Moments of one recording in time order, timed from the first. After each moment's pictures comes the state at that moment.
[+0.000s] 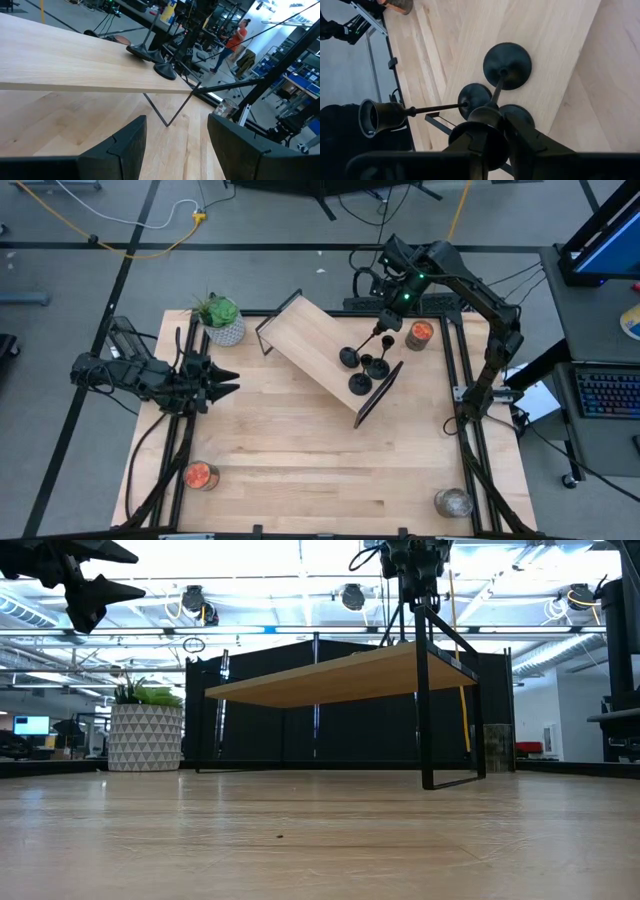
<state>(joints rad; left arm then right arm) -0.26 0.24 0.43 -0.34 -0.37 -0.57 -0.67 1.76 2.05 -1.59 -0.61 -0.14</state>
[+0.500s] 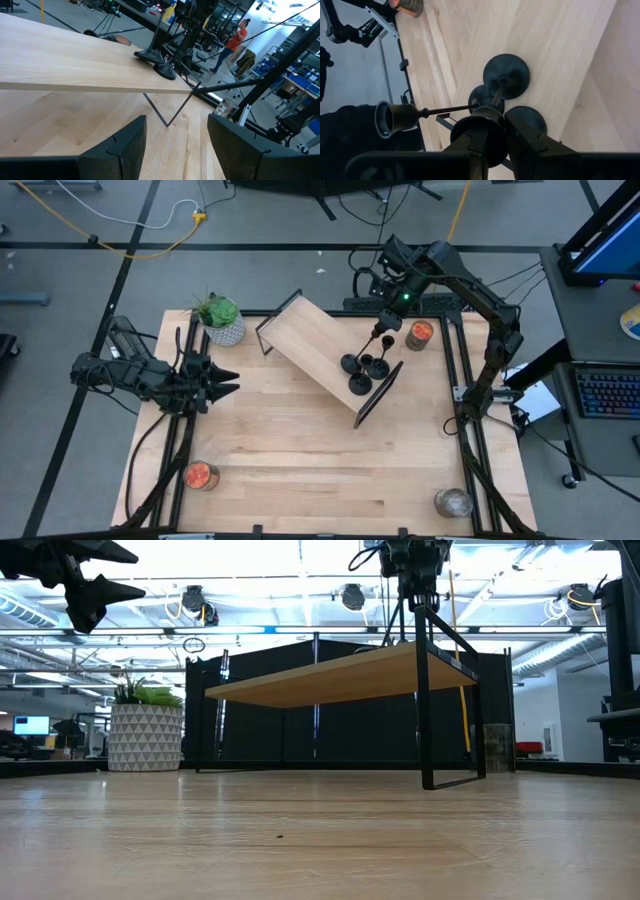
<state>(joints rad) -0.26 0.24 0.43 -0.34 -0.37 -0.57 -0.67 1.76 2.05 -1.59 -0.66 -0.12</state>
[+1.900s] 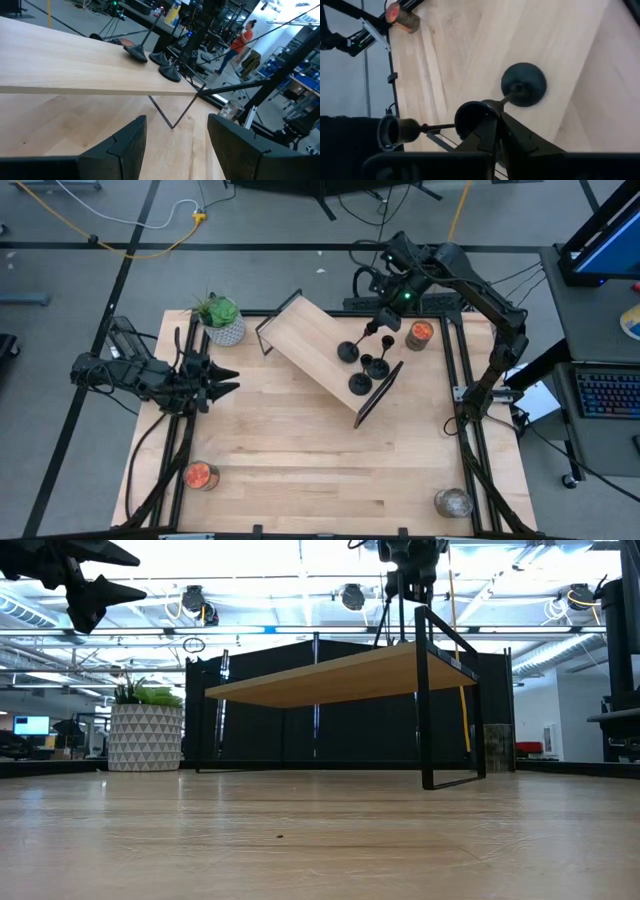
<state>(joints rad) -0.26 0.24 0.43 -0.34 -0.39 -0.56 -0.65 1.72 2.05 -1.47 -0.59 -0.10</state>
